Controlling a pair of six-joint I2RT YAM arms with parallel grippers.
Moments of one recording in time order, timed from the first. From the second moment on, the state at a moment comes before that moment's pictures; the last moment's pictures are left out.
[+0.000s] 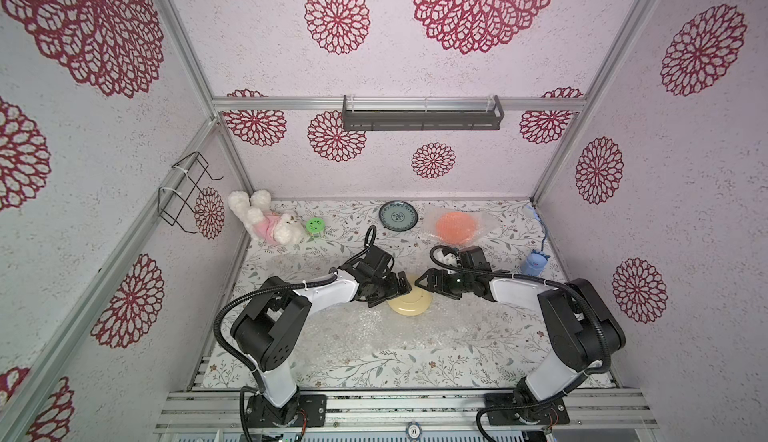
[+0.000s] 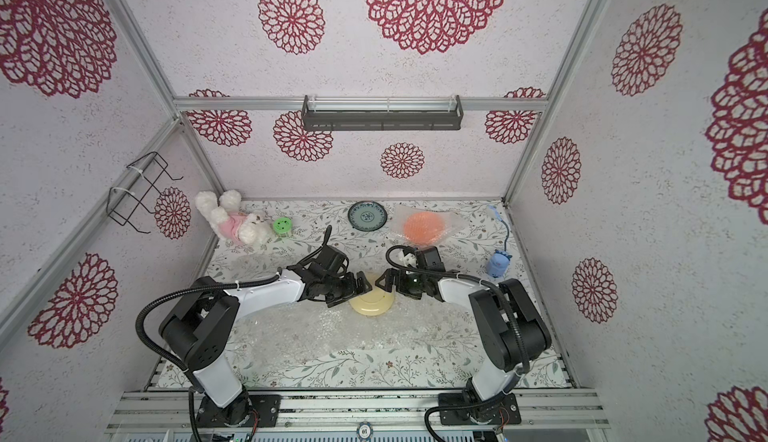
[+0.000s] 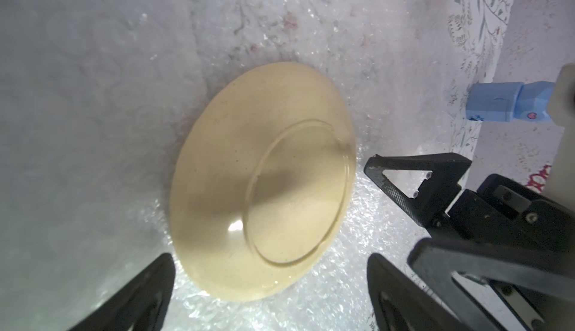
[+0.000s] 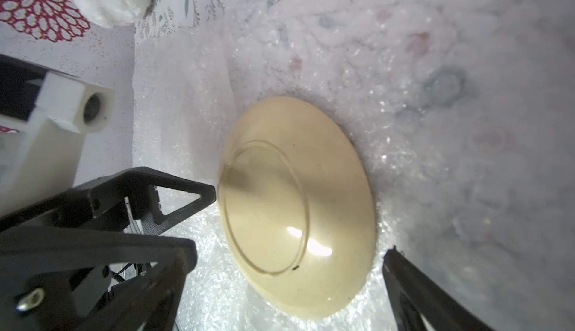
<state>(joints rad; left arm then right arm) -0.65 1.77 1.03 -0.25 0.25 -0.89 0.40 1.68 0.81 -0.02 -0.59 0.54</state>
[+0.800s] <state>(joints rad) -0.63 1.77 0.89 0.03 0.35 -0.97 0.40 1.74 0.81 0.11 -0.64 0.57</state>
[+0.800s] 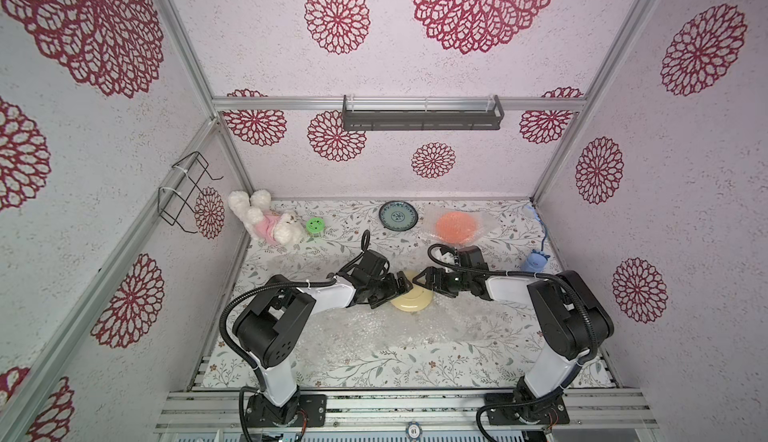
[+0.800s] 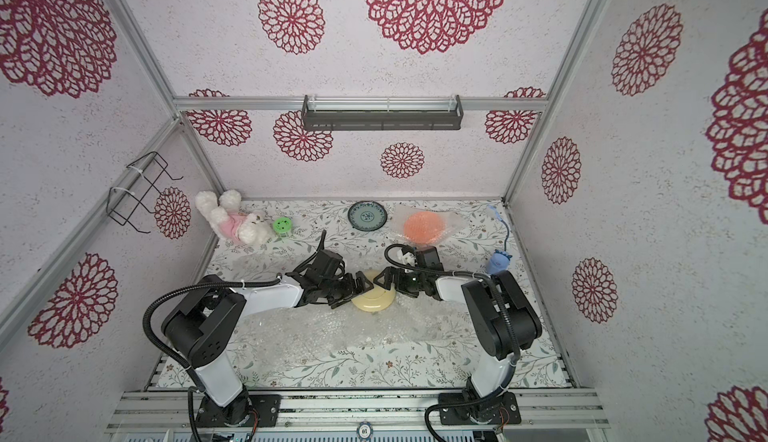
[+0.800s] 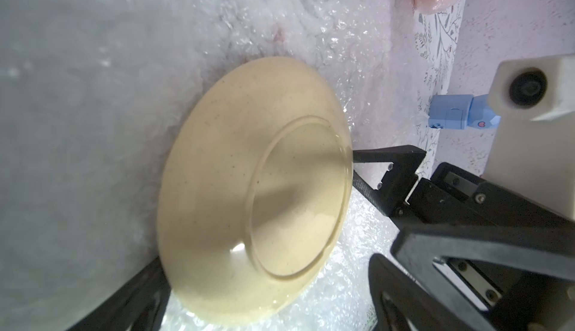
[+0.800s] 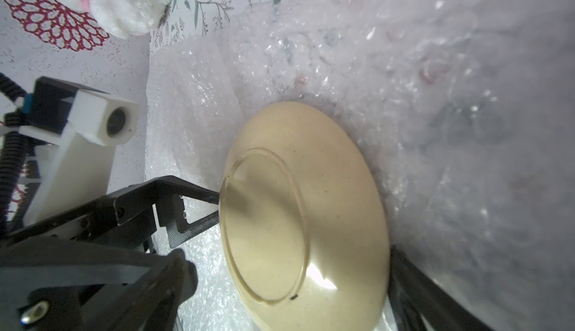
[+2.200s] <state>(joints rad) -0.62 1.70 0.86 0.26 0.41 -1.18 0.35 1.74 0.75 0.22 -0.67 0.69</state>
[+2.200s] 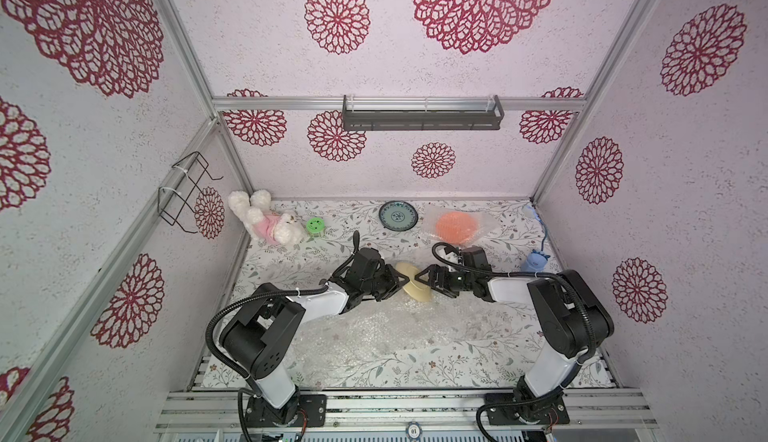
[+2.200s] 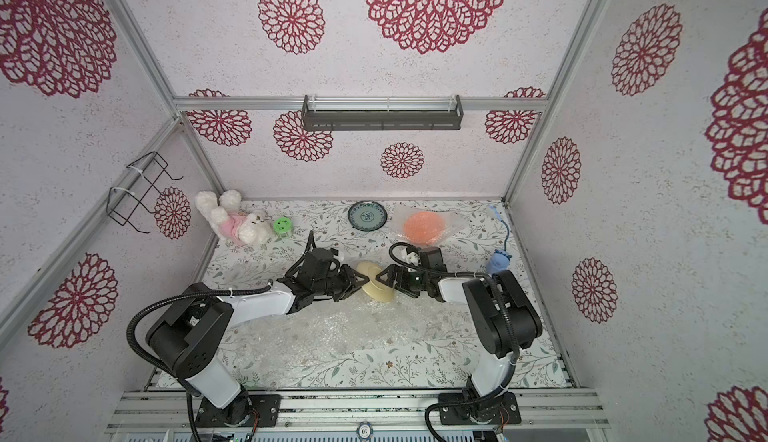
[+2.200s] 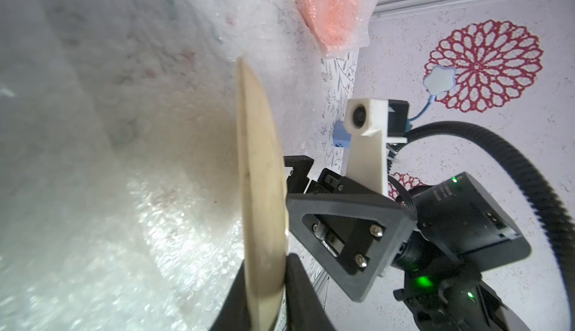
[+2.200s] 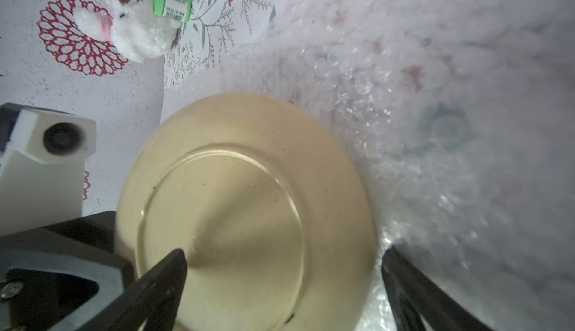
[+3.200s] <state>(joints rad) -0.77 1.57 1.42 -0.74 0.12 -0.63 0.28 1.45 0.51 0.25 -0.37 0.95</state>
